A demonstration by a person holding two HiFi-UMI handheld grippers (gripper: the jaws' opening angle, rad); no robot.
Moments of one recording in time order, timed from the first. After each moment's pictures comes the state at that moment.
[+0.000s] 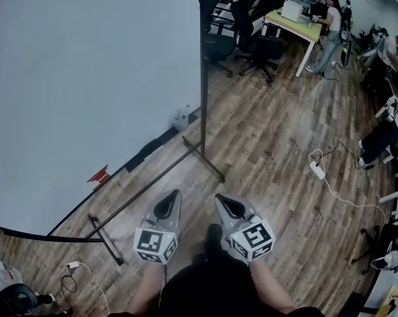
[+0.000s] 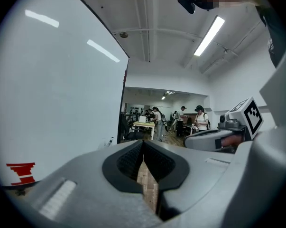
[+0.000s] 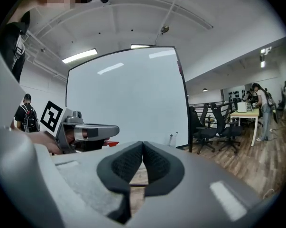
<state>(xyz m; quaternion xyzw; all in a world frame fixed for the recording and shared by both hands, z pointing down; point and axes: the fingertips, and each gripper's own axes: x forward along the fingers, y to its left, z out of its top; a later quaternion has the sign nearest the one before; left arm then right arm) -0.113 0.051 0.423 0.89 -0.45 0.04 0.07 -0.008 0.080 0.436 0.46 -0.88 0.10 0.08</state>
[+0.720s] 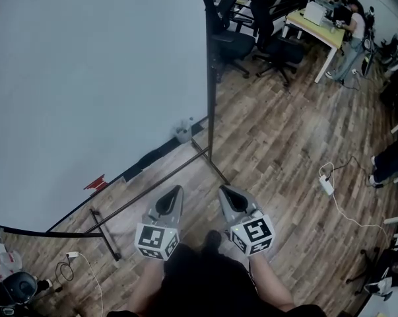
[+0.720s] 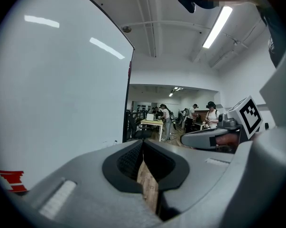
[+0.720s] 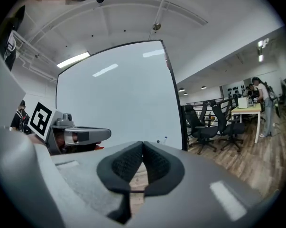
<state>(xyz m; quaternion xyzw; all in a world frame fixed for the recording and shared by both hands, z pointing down) -0.064 -0.051 0.426 0.87 -0.49 0.06 0.08 0.048 -0.044 0.439 0.45 -0.88 0.11 0.06</state>
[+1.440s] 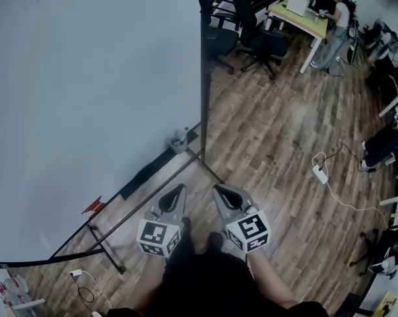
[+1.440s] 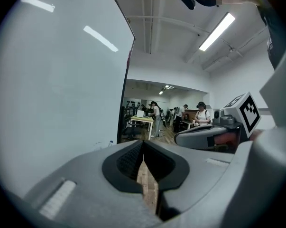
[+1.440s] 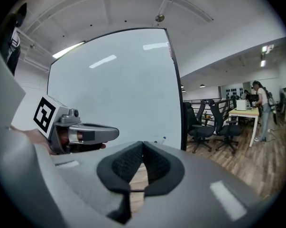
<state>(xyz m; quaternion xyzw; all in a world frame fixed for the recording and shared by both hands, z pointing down) -0.079 -0.122 0.444 0.90 -0.42 0.07 0.10 0.006 -0.103 0.450 0.47 -0.87 0.11 0.11</state>
